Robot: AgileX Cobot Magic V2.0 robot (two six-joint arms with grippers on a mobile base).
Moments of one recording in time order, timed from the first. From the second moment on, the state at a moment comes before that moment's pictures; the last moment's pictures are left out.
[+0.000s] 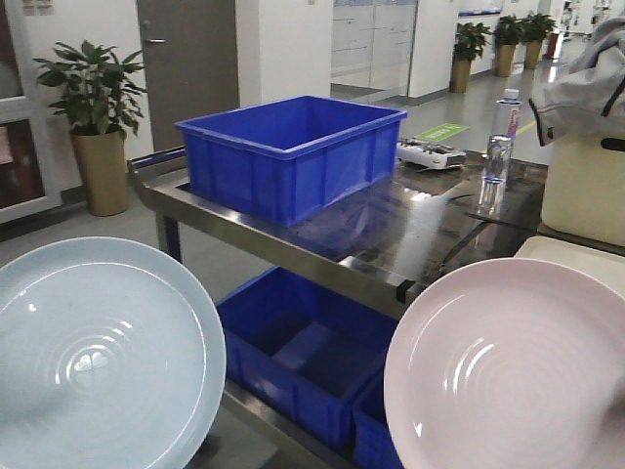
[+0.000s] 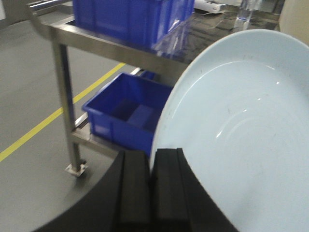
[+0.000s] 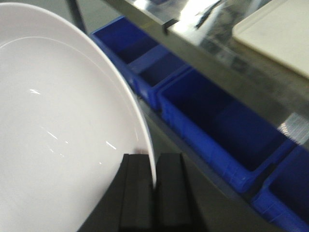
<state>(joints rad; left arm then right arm) -0.16 0.74 -0.81 -0.23 0.47 0.08 0.12 0.82 -1.03 0.14 0.86 -0.08</state>
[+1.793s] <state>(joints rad) -0.16 0.75 -0.81 -0.23 0.47 0.08 0.12 0.82 -1.03 0.14 0.86 -0.08</state>
